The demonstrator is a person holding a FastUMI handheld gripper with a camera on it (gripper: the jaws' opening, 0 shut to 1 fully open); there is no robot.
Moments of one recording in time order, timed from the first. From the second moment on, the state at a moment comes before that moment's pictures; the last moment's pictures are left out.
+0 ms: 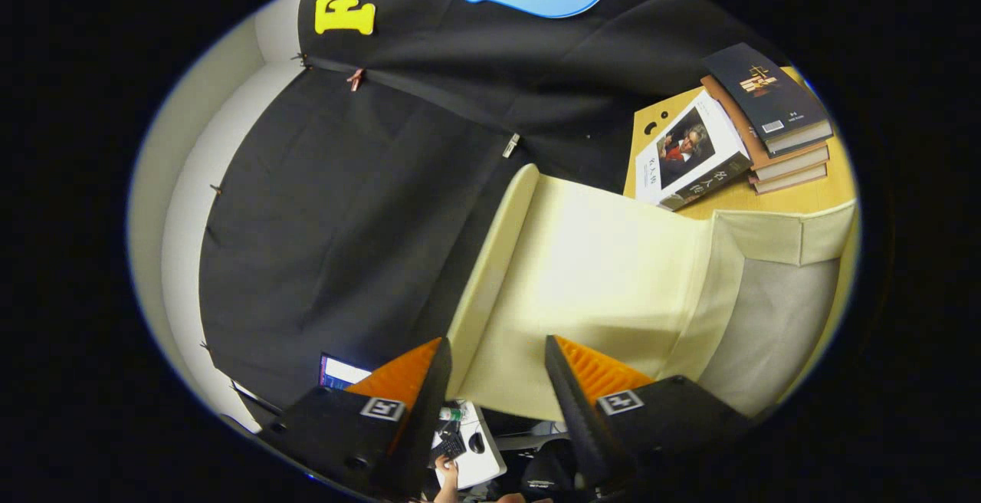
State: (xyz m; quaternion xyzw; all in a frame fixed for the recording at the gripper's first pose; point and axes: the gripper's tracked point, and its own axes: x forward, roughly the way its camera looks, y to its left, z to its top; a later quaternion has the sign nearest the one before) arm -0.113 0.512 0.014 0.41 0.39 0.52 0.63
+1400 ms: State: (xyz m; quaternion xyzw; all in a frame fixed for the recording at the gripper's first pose) arm -0.125 0.144 -0.256 0.08 0.43 0.20 0.88
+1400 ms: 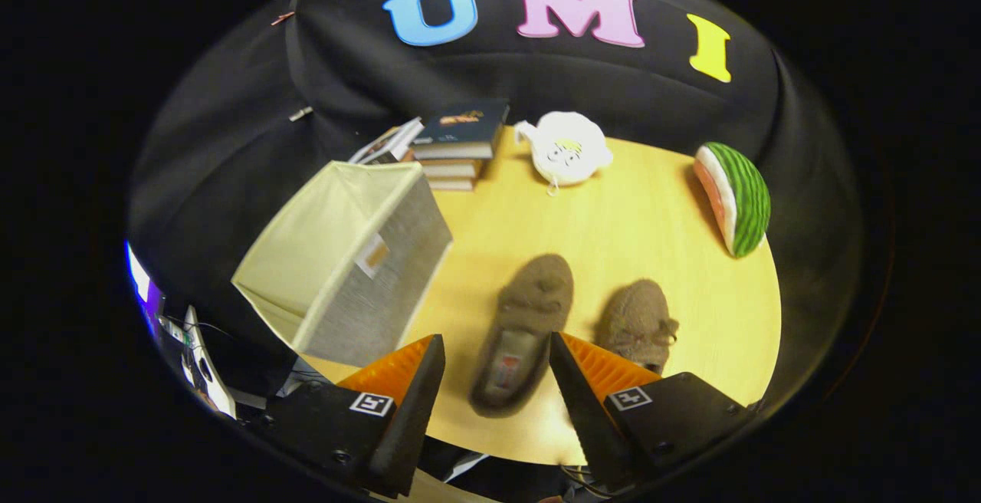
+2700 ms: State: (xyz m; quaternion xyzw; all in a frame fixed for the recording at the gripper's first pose) arm -0.059 0.141 -0.302 0.18 0.45 0.06 0.87
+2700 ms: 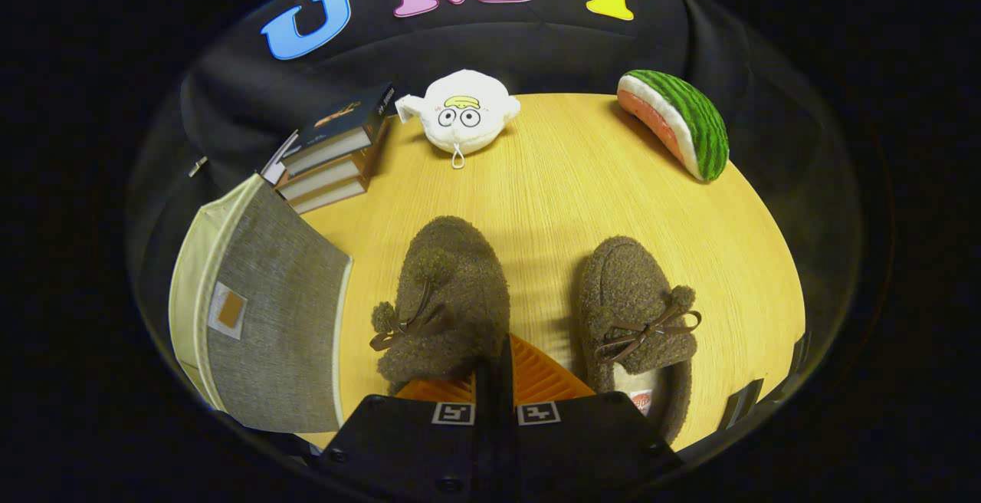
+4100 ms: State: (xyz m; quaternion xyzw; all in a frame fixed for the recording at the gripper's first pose) arm -0.053 0.370 -0.180 0.24 0.55 0.13 0.79
